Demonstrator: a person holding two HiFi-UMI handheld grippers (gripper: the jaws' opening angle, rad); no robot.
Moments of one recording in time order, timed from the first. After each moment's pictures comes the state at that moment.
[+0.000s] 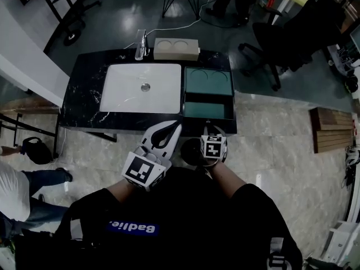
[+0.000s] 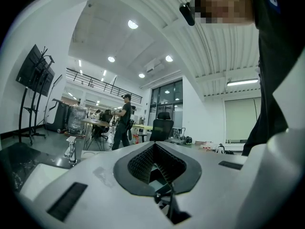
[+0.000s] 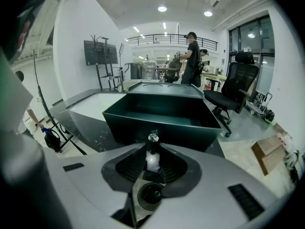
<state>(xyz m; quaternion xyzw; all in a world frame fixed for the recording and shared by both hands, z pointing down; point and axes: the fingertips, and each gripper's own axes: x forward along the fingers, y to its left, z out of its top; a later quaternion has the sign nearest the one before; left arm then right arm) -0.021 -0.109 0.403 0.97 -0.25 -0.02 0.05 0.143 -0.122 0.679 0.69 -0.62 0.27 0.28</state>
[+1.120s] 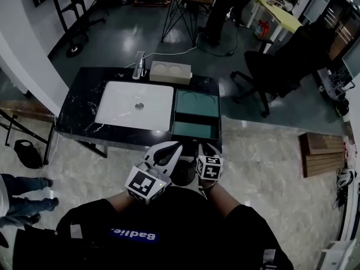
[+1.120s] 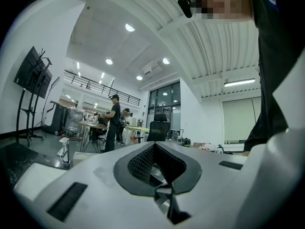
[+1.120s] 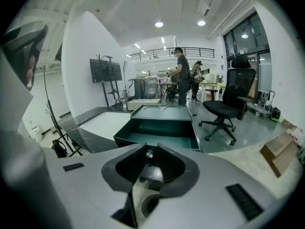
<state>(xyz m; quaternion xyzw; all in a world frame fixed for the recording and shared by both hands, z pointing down) 0.015 -0.064 0.386 0.97 -0.24 -0.04 0.04 0.158 -0.101 0.607 0.69 -0.66 0.23 0.20</state>
